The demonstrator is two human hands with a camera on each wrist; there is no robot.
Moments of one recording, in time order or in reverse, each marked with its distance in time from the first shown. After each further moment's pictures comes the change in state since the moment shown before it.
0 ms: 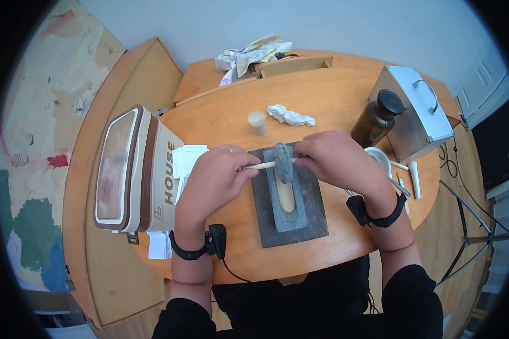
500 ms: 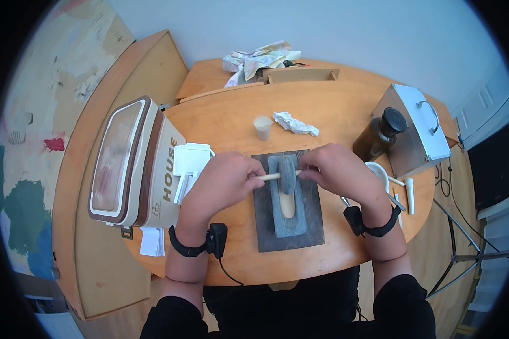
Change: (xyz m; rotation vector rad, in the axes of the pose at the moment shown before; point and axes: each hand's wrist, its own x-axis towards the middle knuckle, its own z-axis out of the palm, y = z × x) left_hand 0.003 -0.010 0.008 -0.030 -0.150 -0.112; right_hand 0.005 0.004 0.005 0.009 -0.106 0.053
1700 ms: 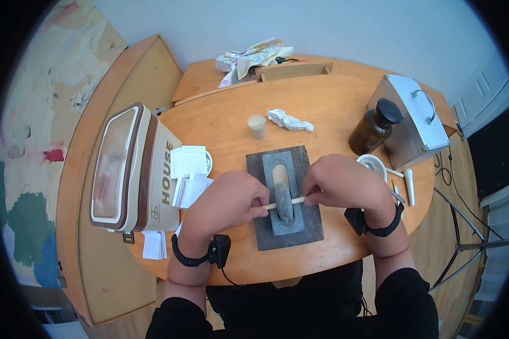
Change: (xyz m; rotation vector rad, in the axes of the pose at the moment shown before) left_hand -0.010 0.021 0.001 -0.032 -0.279 0.146; right_hand -0.020 -0.013 -0.015 0.013 -0.256 -0.007
